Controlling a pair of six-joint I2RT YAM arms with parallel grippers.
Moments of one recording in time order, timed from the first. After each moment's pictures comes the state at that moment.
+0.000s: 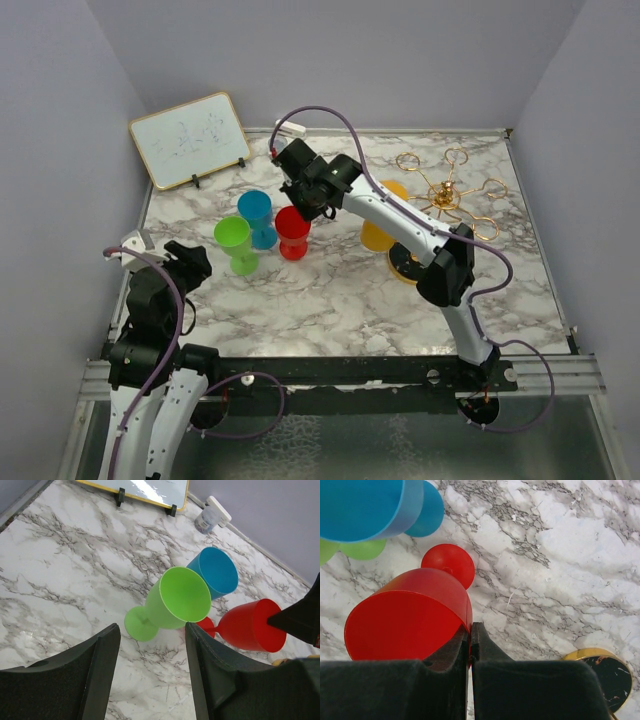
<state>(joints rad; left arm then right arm) -0.18 0.31 0.73 -0.71 -0.32 -0.60 0.90 2.14 2.24 -1.08 0.19 0.15</state>
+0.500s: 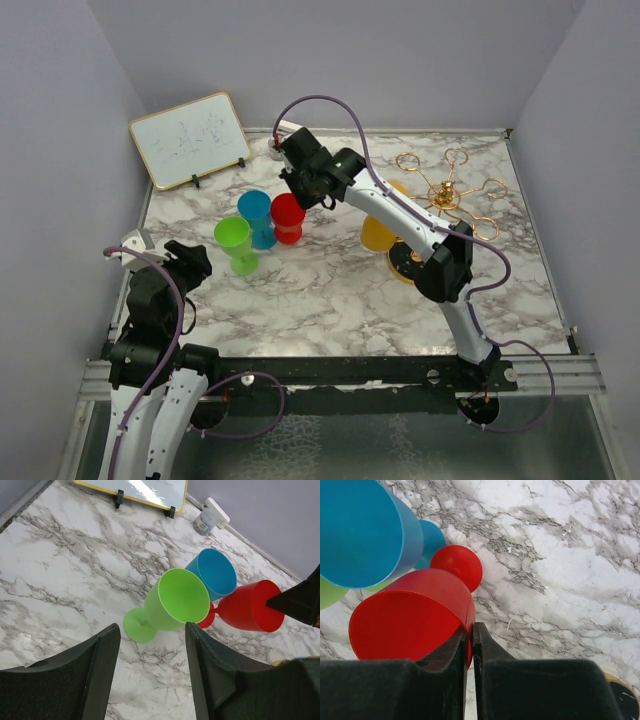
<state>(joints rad) -0.18 0.31 0.73 -0.69 -0.32 -0.60 0.86 2.19 2.31 -1.00 0.16 0.16</state>
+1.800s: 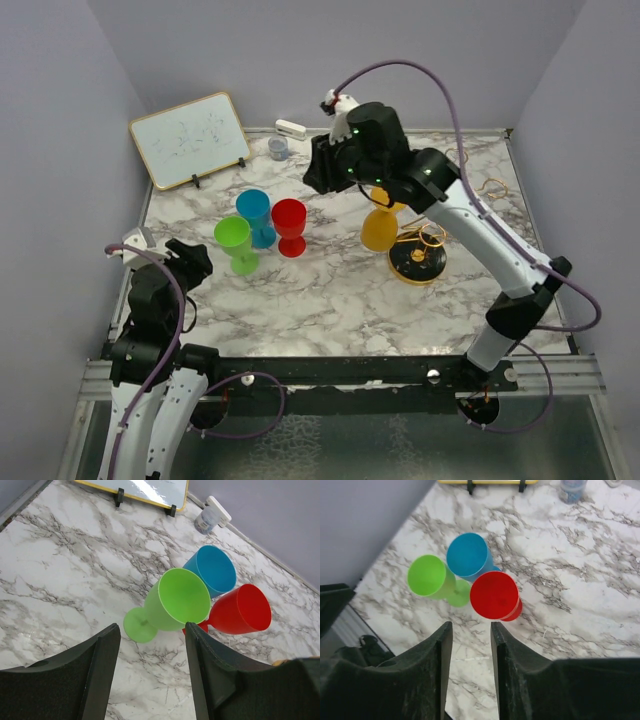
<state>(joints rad) -0.18 0.33 0.73 -0.69 -0.32 -0.60 0.85 1.76 2.05 -0.80 0.03 0.27</state>
